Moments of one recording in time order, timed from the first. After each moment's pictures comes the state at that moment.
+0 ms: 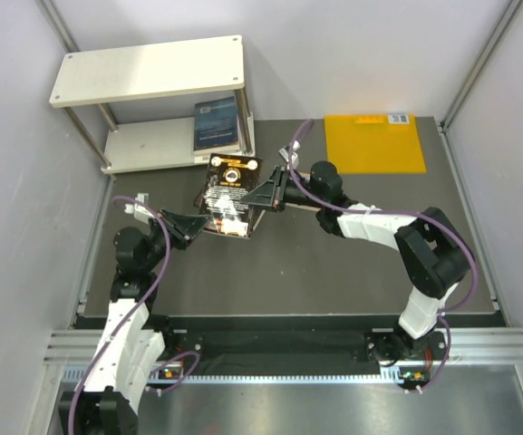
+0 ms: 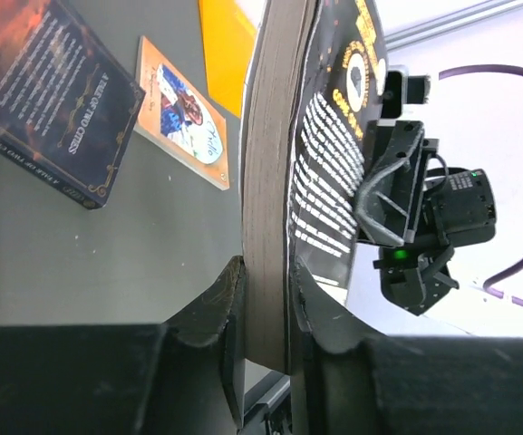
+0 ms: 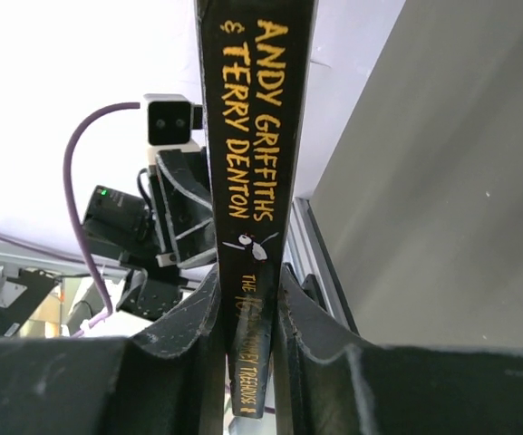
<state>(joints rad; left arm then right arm) 0.00 0.65 0.32 0.26 0.59 -1.12 0.66 1.75 1.02 0.72 -0.70 1.20</state>
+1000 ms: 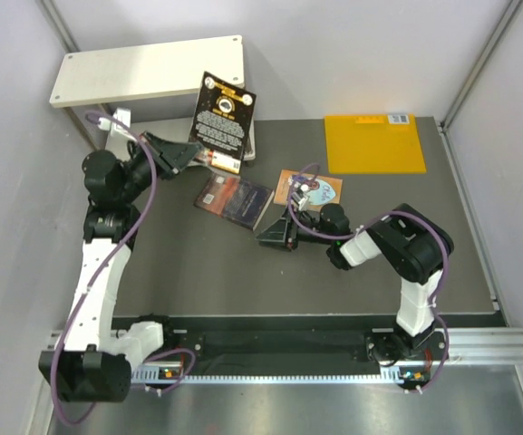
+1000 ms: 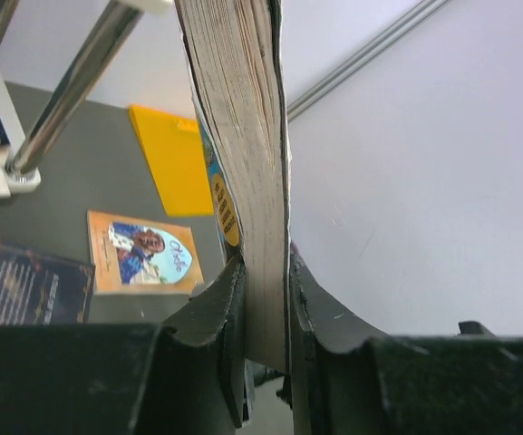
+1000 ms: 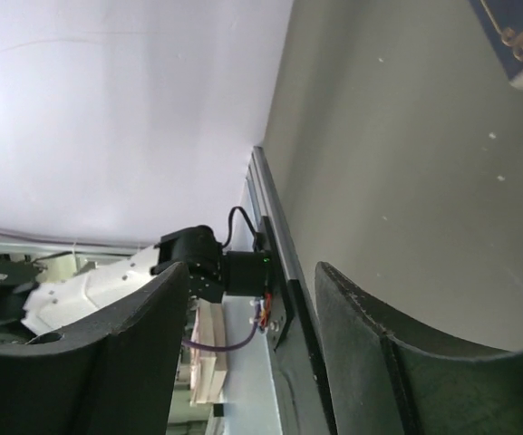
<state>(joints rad) 0.00 1.01 1.05 0.05 0.63 -0.88 0.64 1.89 0.65 1.16 -0.72 1.26</state>
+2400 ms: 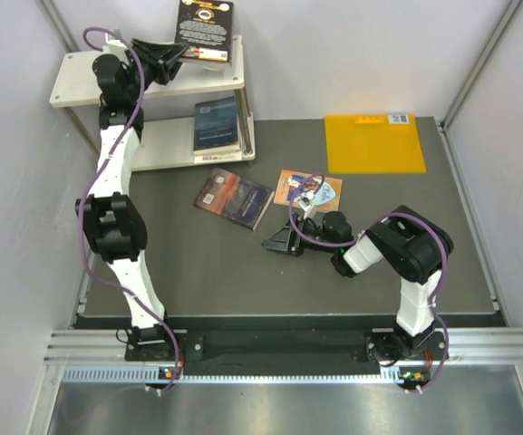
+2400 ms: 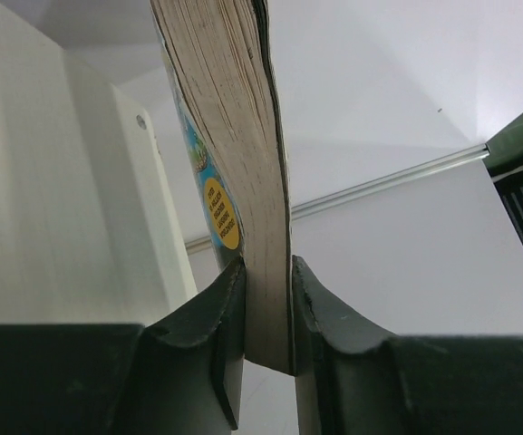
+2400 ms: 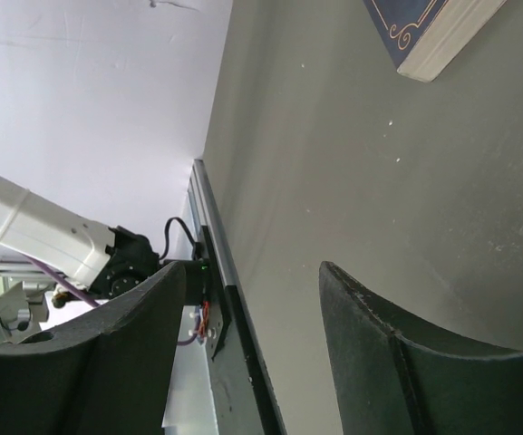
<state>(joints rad) 0.10 2.03 2.05 0.27 0.64 -1.42 0.64 1.90 0.56 1.16 -0.61 1.10</state>
